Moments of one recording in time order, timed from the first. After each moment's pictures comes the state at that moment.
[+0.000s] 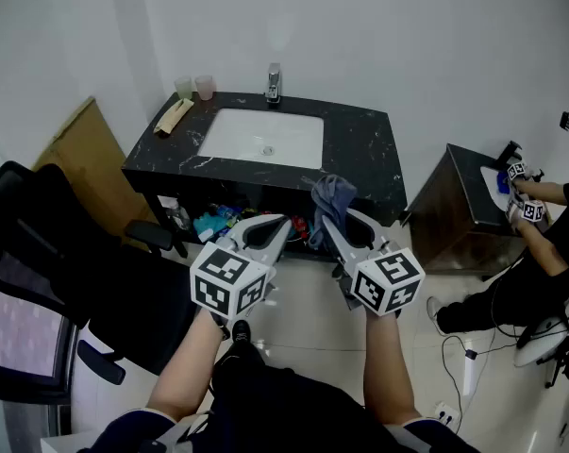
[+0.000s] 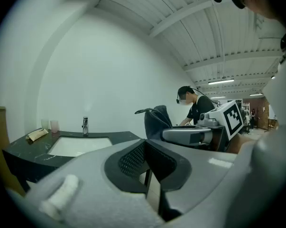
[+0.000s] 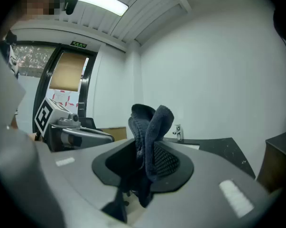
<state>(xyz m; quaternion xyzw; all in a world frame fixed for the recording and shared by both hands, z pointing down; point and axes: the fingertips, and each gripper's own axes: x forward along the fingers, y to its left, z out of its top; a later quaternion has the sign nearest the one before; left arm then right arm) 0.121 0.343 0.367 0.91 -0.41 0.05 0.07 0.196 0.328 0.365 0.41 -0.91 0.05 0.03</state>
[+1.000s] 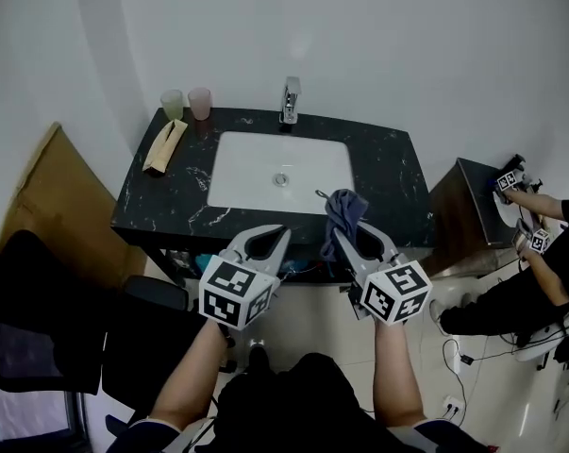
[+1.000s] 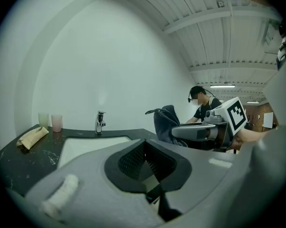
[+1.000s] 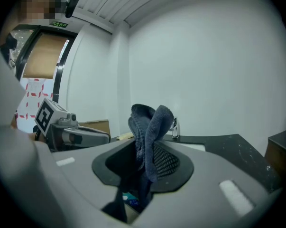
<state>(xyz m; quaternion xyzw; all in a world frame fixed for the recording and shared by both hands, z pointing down) -0.007 0.150 0.405 0.92 -0.38 0.06 0.12 0.095 0.148 0.396 0.47 -0.88 0.08 0.07</state>
